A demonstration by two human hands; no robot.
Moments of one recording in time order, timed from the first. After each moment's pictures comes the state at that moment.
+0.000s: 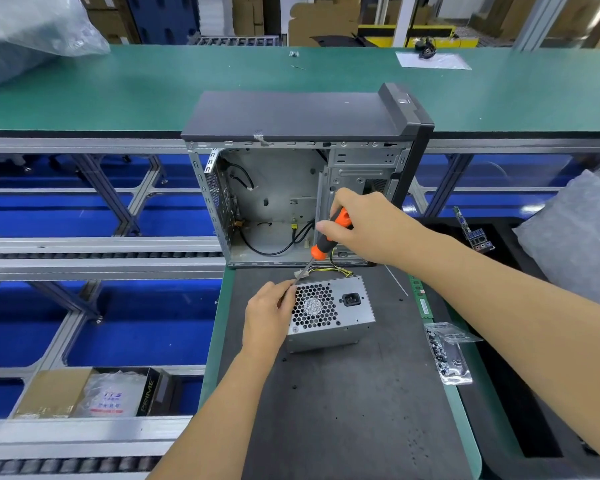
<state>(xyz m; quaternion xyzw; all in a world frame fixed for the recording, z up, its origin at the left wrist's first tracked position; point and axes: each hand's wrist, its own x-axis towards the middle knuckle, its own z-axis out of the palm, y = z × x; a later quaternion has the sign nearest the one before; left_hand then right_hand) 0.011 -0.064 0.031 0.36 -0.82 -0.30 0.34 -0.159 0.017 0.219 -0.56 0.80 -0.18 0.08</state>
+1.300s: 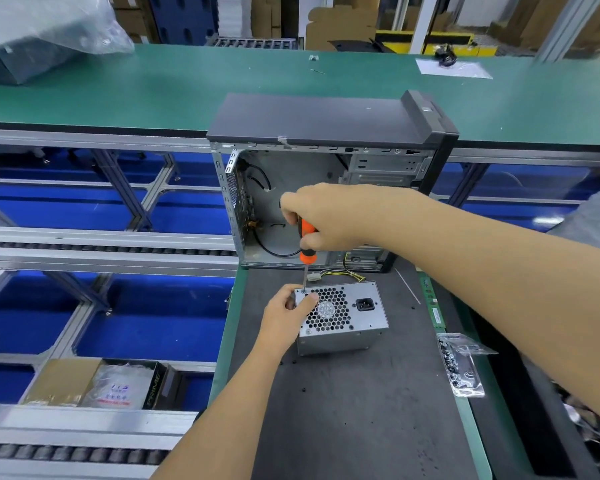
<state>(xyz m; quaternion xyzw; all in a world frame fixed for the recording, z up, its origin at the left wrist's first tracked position) 0.016 -0.071 0.022 0.40 -0.67 -0.58 0.23 -0.112 -0.038 0.268 -0.71 0.70 0.10 0.07</state>
